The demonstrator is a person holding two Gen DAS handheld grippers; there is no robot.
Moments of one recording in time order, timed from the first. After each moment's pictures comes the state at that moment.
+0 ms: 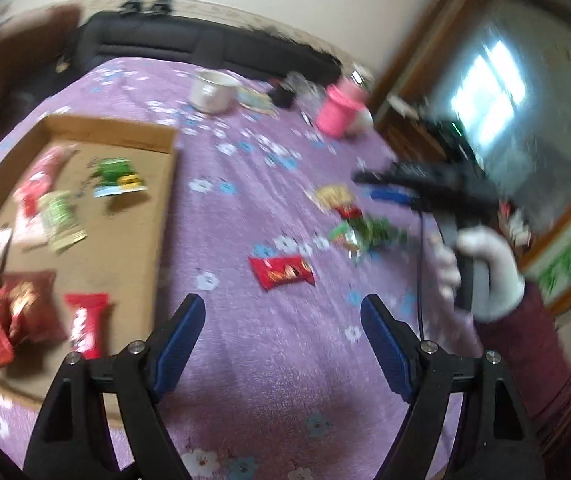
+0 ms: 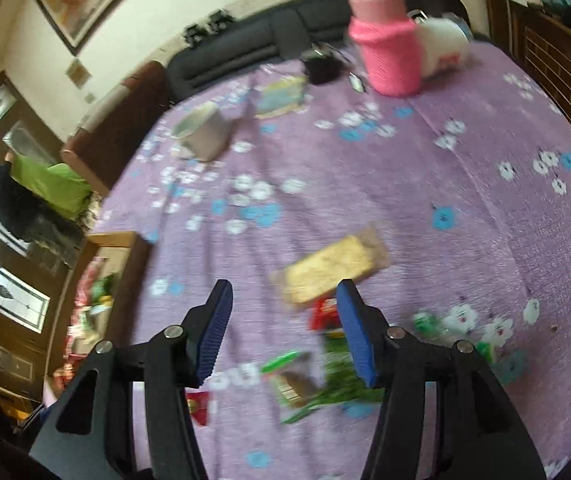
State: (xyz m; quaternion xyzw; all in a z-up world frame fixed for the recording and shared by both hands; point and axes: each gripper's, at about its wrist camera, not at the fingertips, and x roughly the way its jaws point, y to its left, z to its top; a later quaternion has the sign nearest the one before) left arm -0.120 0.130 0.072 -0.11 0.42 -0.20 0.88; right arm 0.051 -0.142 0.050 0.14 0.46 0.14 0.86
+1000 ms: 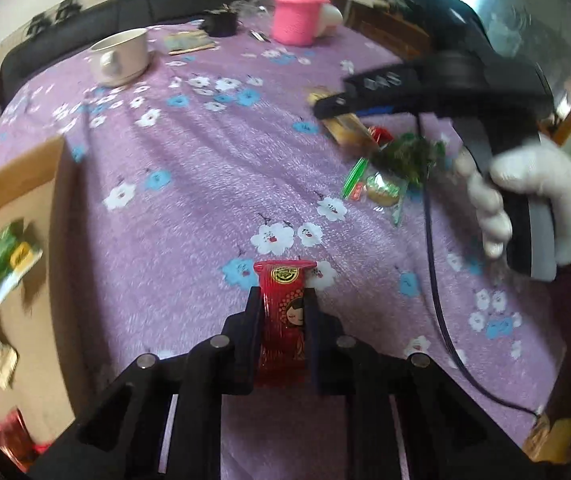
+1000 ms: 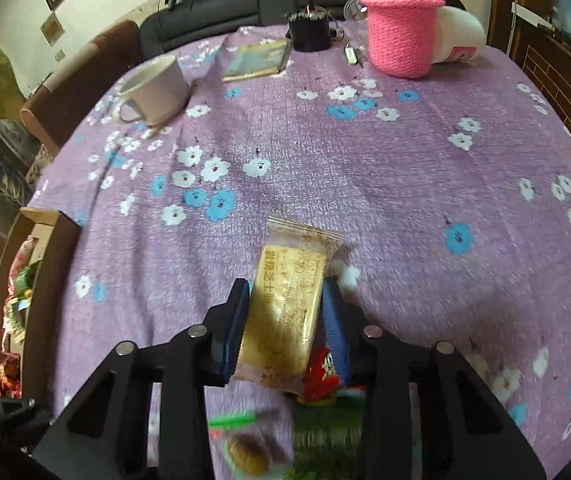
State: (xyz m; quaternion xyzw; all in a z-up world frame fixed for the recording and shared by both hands) left arm -0.041 0.068 0.027 0.05 0.50 -0.24 0.83; right arm 0.074 -0.119 0.024 0.06 0.48 0.11 0.87
